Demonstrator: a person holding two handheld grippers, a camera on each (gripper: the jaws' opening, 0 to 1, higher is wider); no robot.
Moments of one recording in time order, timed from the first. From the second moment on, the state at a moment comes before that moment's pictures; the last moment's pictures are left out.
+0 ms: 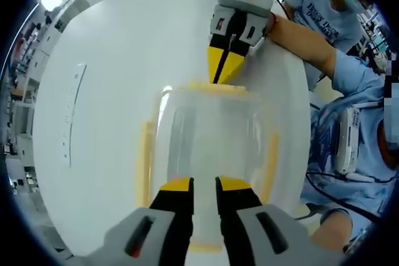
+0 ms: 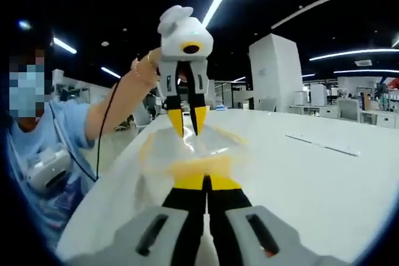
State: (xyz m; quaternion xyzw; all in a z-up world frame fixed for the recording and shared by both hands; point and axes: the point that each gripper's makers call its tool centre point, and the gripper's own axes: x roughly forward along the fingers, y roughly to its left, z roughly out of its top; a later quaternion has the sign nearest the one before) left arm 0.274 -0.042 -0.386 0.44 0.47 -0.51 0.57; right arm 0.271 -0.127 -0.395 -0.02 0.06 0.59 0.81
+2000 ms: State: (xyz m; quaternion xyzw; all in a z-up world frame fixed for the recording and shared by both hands) left arm 0.276 -0.044 -0.387 0.45 0.49 -0.49 0.57; right arm 0.276 -0.121 -0.414 -0.04 0.10 0.57 0.82
